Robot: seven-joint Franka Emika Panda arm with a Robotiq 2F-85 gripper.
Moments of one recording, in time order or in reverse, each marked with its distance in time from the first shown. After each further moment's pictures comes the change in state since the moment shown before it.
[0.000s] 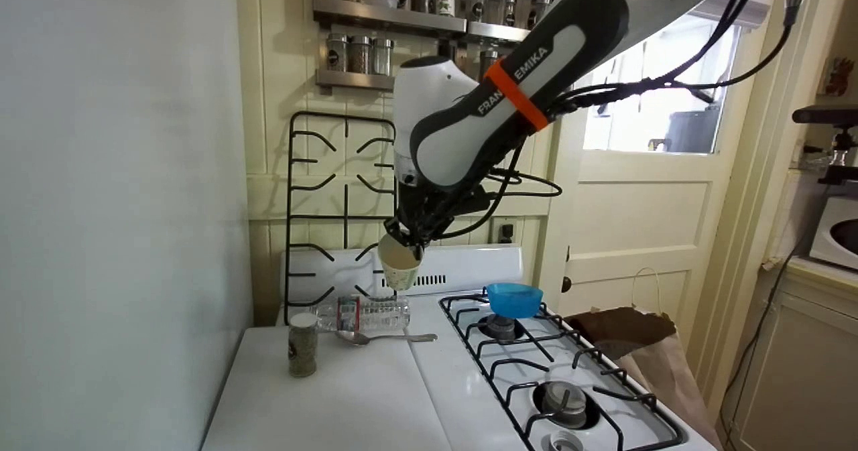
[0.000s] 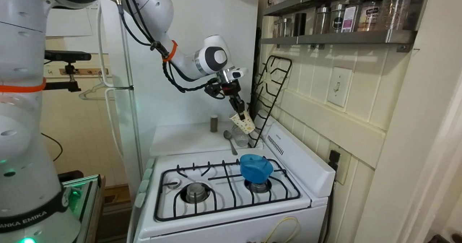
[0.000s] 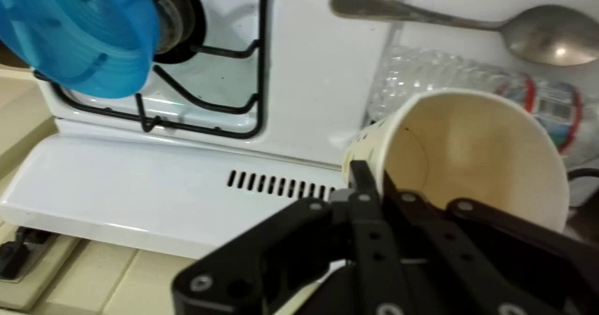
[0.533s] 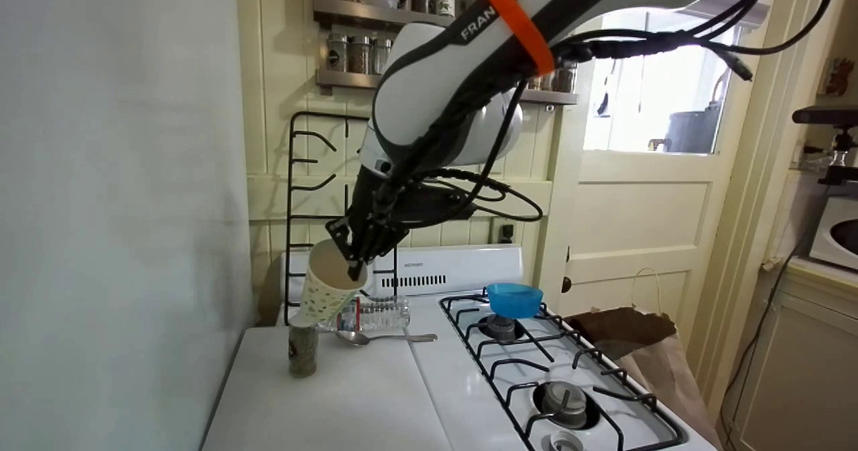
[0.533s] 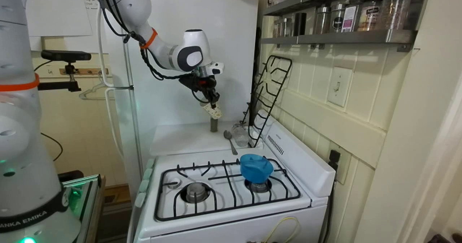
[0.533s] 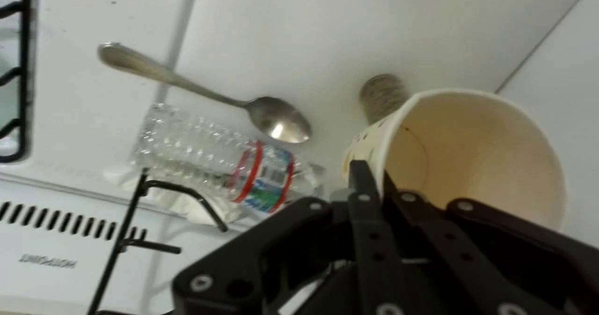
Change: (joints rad) arm -0.007 -0.125 0.193 -0.168 0.465 0.149 -0.467
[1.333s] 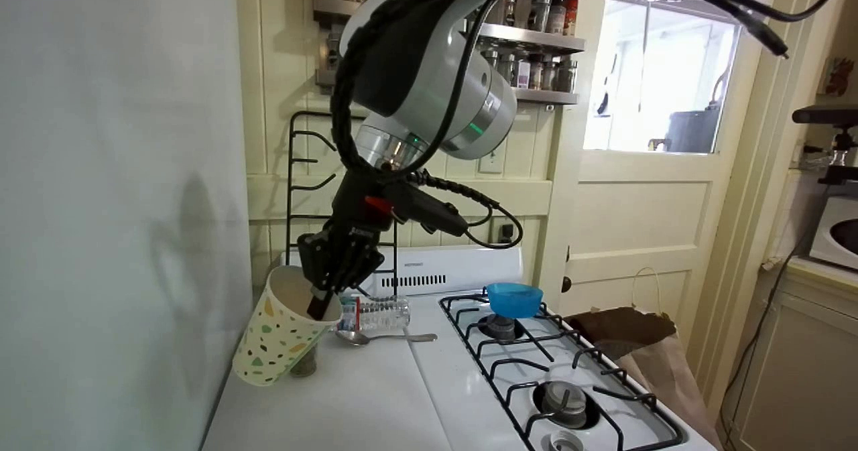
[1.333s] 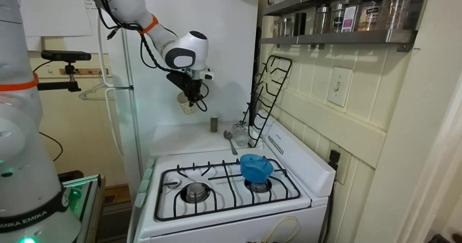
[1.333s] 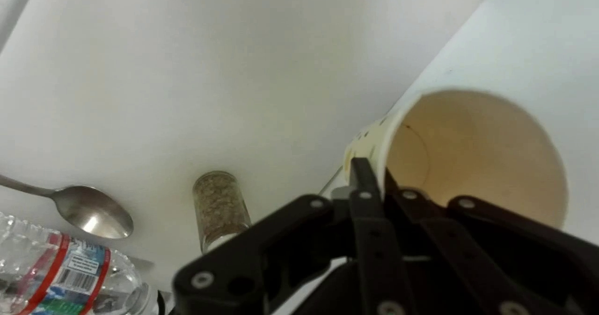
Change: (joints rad) arm -0.043 -0.028 0.114 -0.002 0.518 -0.229 -0.551
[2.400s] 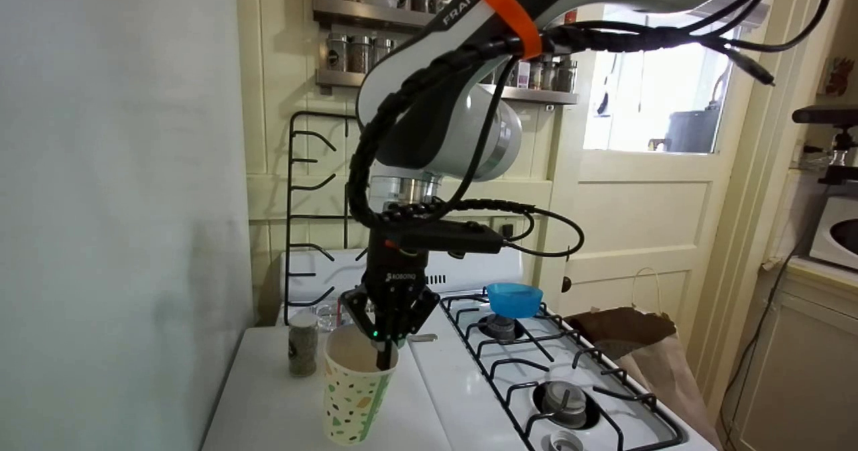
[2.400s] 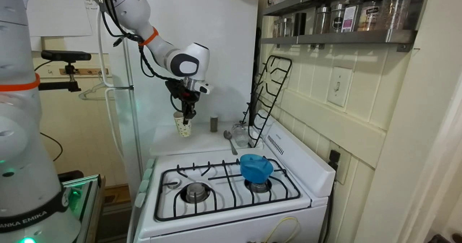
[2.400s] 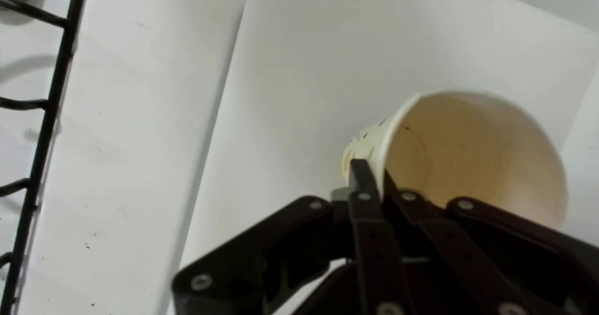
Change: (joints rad) arm 0.024 0.036 -0.064 -0.037 -0.269 -0.172 0.544
